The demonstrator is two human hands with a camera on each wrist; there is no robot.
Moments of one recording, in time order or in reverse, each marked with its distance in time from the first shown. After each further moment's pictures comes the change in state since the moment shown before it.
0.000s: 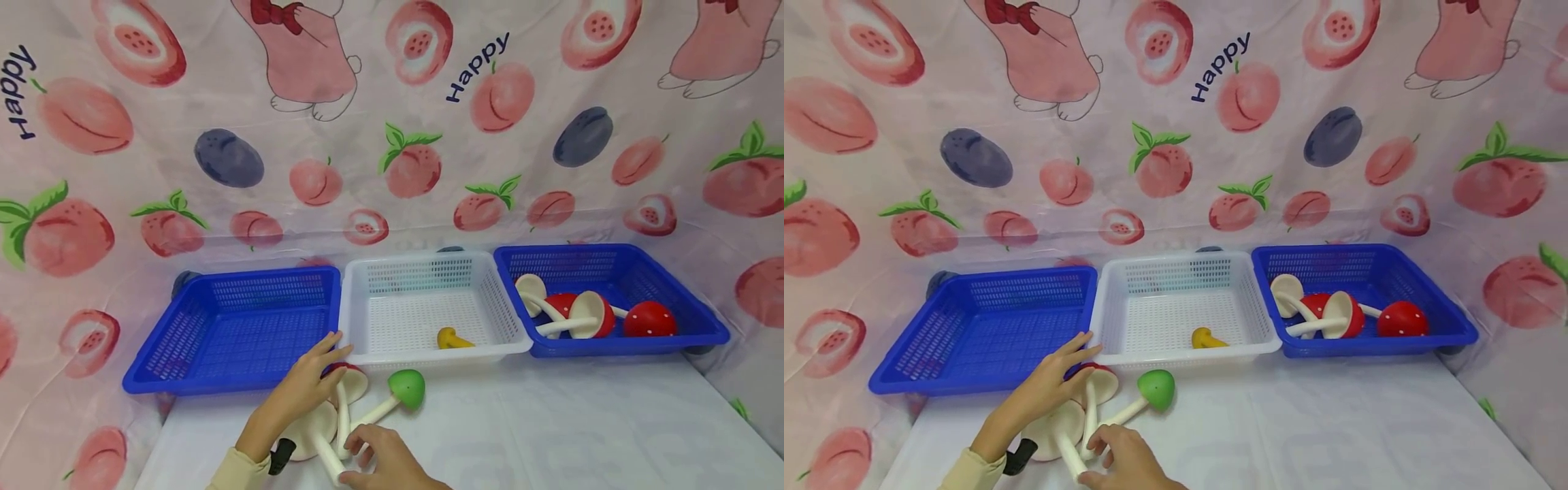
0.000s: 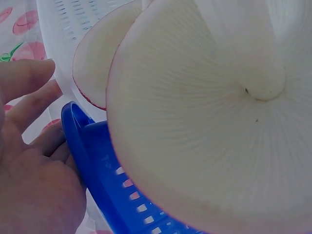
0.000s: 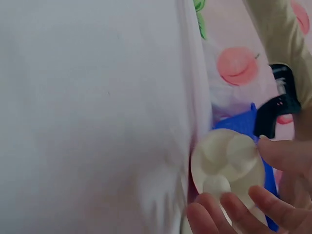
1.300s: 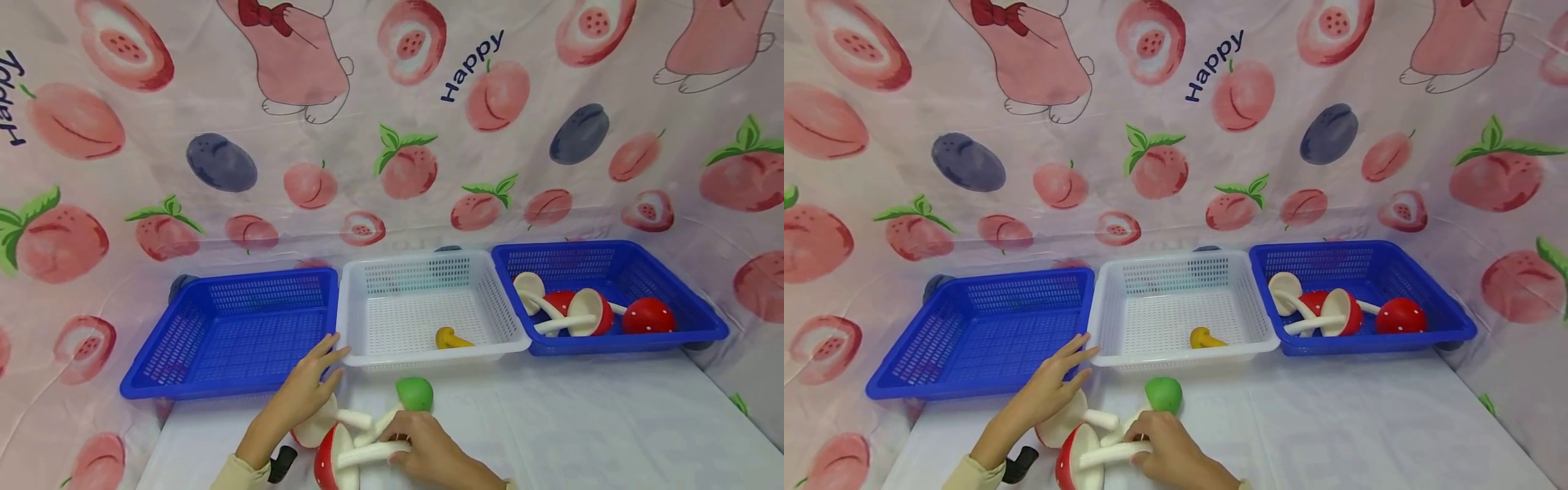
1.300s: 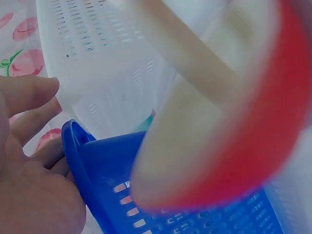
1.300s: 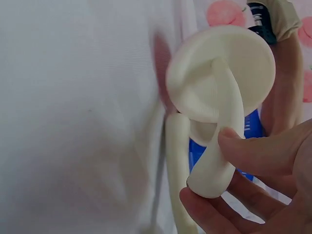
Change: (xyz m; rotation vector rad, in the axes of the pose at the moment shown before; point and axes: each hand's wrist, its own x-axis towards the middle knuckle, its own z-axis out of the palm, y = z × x) left_hand -0.001 0.002 0.004 -0.008 0.029 -0.019; right_hand -0.015 0.008 -0.049 -0.254 0.024 -0.044
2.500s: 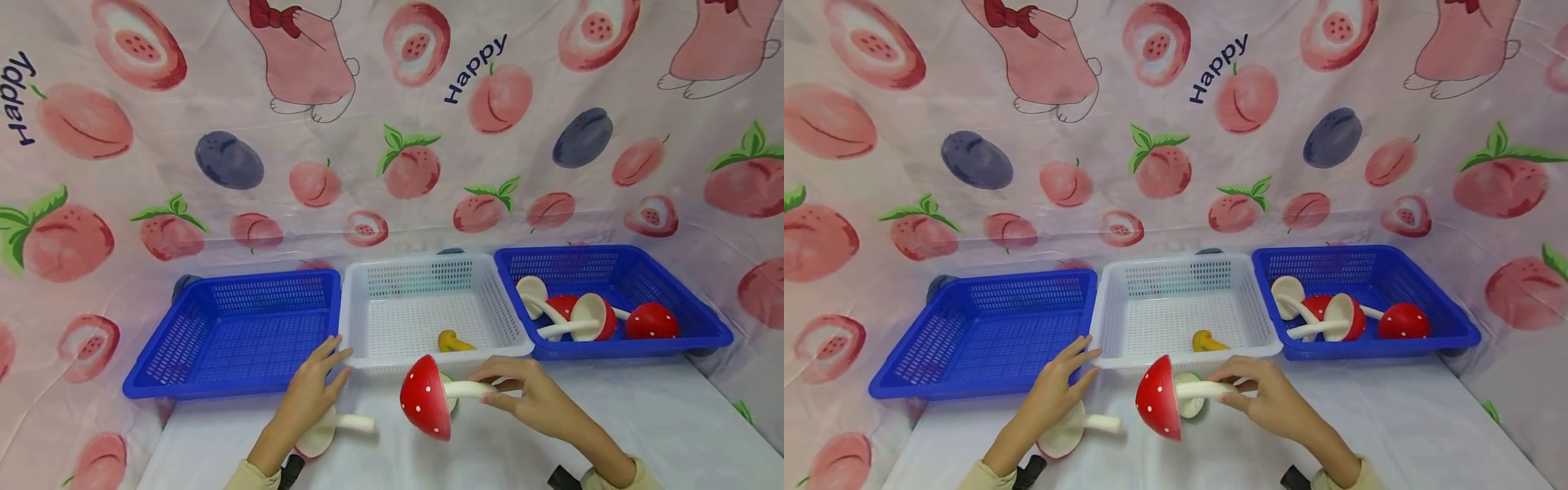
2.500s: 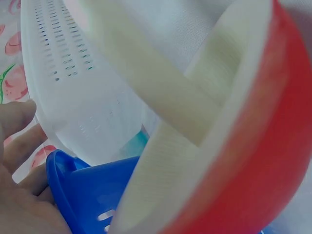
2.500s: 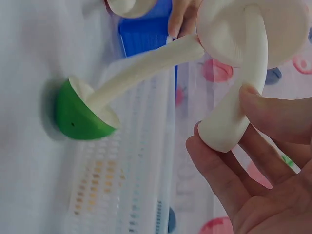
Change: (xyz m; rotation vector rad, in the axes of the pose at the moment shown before) left_hand 0.000 0.000 0.018 0.071 0.201 -0.025; right_hand -0.035 0.007 -0.147 0.151 0.062 0.130
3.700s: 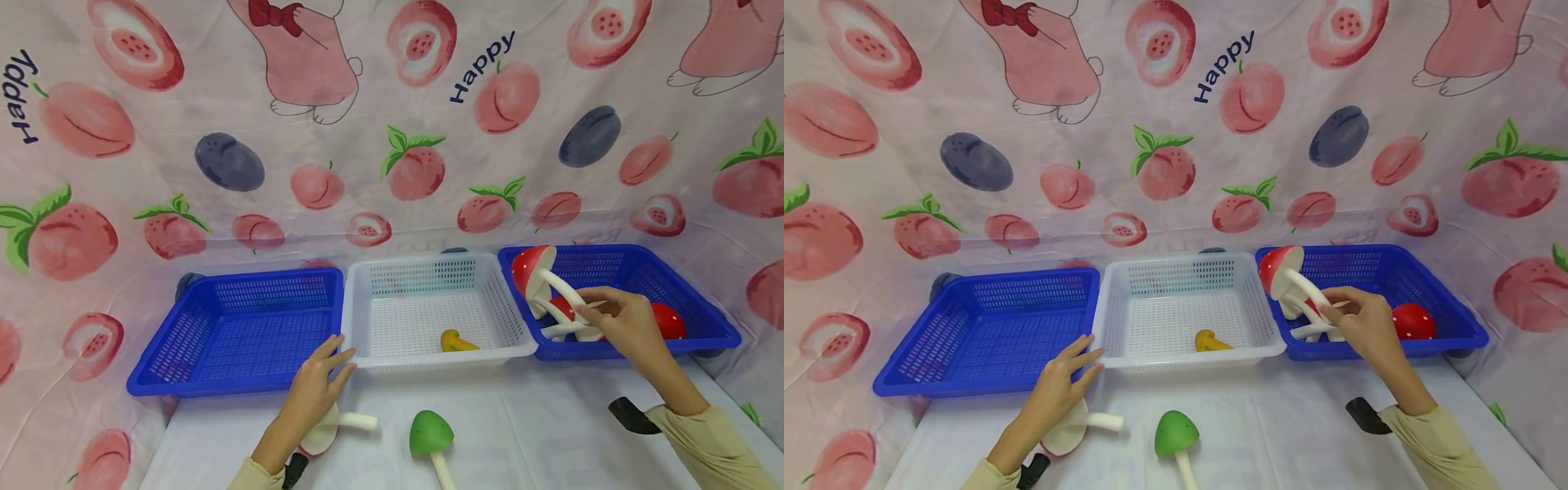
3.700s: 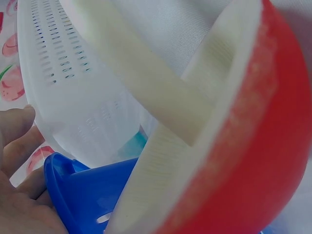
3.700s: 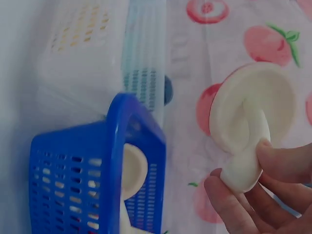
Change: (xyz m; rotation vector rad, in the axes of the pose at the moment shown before) left_hand 0.003 0.001 0.000 -0.014 0.040 0.000; right_hand 0.001 0.034 -0.122 -0.352 0.551 0.241
